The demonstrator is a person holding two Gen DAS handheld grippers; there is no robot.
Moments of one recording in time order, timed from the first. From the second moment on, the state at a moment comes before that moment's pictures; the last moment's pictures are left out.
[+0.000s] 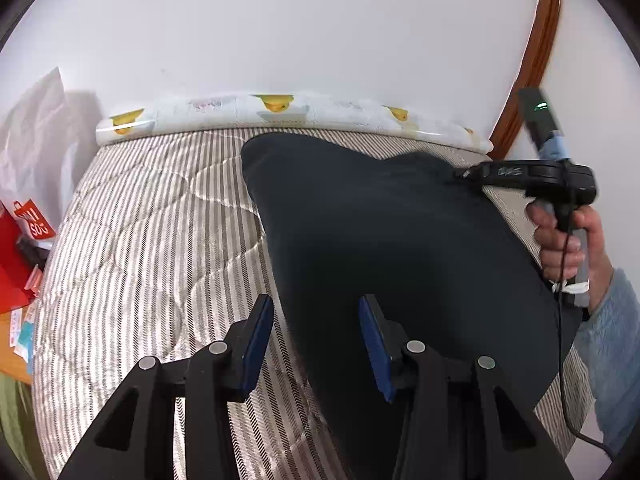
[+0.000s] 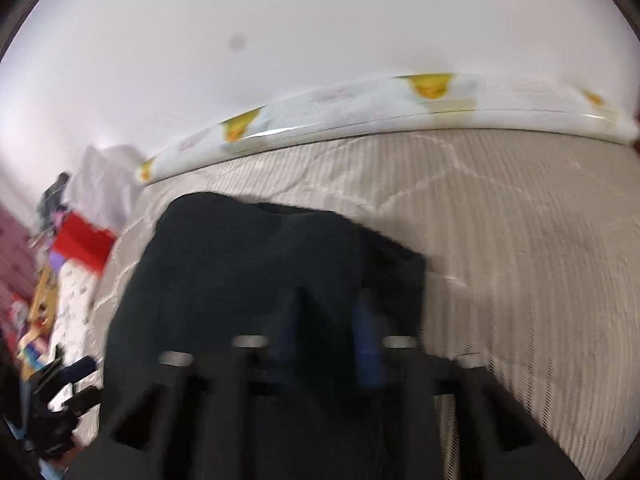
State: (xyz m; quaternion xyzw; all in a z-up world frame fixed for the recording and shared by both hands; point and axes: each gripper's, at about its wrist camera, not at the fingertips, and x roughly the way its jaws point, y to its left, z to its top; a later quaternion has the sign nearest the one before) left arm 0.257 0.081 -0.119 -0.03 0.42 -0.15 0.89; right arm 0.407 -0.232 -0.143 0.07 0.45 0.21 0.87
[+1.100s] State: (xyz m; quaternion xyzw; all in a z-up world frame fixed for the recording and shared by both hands) left arm 0.226 0.086 -0.121 -0.06 0.43 -0.14 0.89; right arm 0.286 -0.306 -0.142 0.10 0.41 0.21 0.88
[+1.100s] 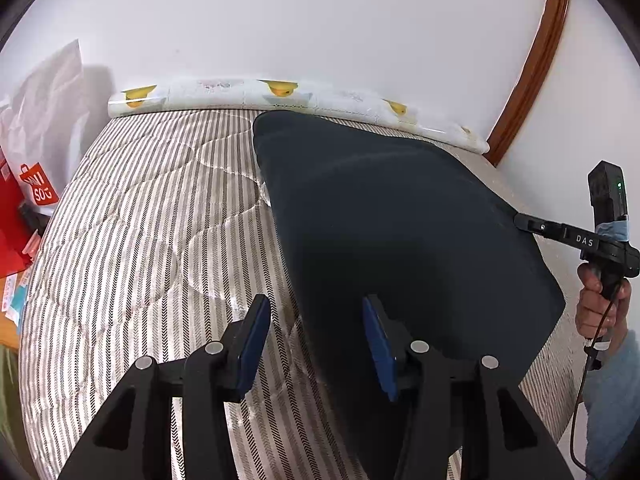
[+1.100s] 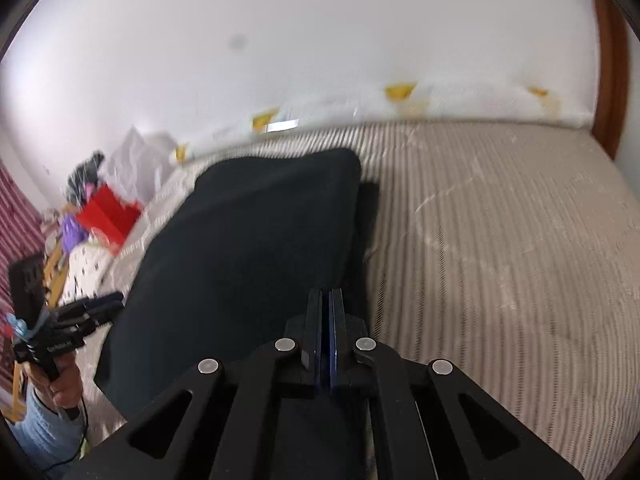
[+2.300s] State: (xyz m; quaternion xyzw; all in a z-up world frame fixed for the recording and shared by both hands) left arm 0.108 0.047 -0.040 0.00 0.37 -0.09 0.93; right arm 0.115 -0.276 -0.066 0.02 0.37 0.04 0.93
